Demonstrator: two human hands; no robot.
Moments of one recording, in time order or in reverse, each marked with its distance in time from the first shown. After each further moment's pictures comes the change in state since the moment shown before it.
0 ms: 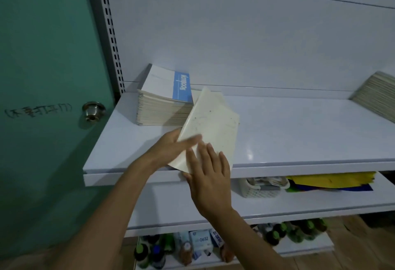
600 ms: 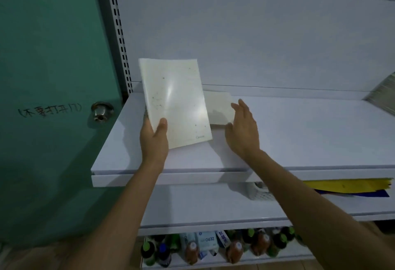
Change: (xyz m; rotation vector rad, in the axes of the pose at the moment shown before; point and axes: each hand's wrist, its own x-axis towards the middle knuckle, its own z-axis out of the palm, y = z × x) left_hand 0.012 -0.016 -0.010 -0.259 0.769 0.245; right_hand 0.114 0.079 -0.020 0.289 -0.031 0.302
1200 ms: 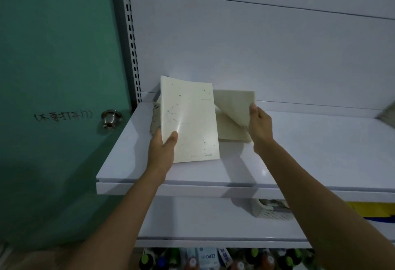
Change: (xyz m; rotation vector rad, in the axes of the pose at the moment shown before) left_hand 0.005 -0.002 0.001 0.019 -0.099 -0.055; right_hand 0.046 0.001 -0.024 0.790 0.103 0.427
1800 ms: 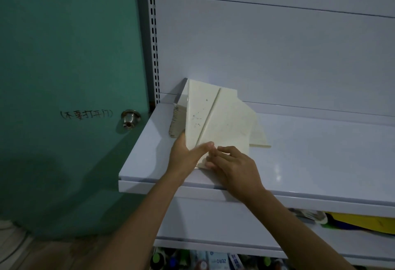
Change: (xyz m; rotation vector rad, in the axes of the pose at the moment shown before) left_hand -0.002 -0.001 -0.002 0.048 -0.100 -0.011; right_hand -0.103 0.034 0.035 -0.851 -0.276 -1.178
